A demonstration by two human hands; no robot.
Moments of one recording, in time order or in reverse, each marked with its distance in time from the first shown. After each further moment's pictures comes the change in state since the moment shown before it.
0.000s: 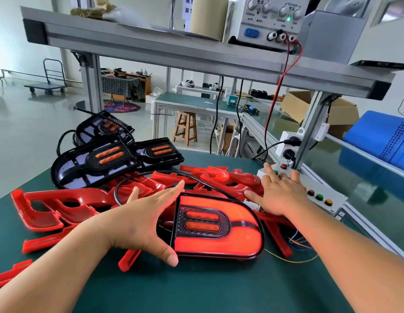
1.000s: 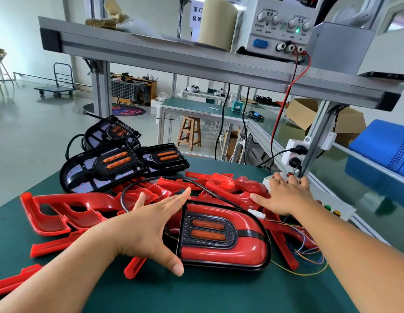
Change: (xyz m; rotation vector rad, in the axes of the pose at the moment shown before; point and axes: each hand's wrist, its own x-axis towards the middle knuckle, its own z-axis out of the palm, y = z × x) left_hand 0.001 0.000 0.000 -0.013 -0.005 -0.023; right_hand 0.018 0.008 -0.009 0.035 -0.087 0.061
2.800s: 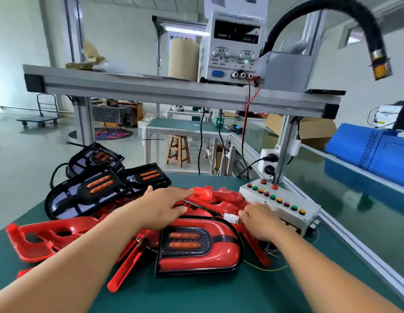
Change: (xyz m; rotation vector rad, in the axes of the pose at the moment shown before) left_hand 0.057 0.047 -0.033 0.182 0.185 -0.051; right_hand -0.071 -0.009 -0.001 0.434 0.005 -0.095
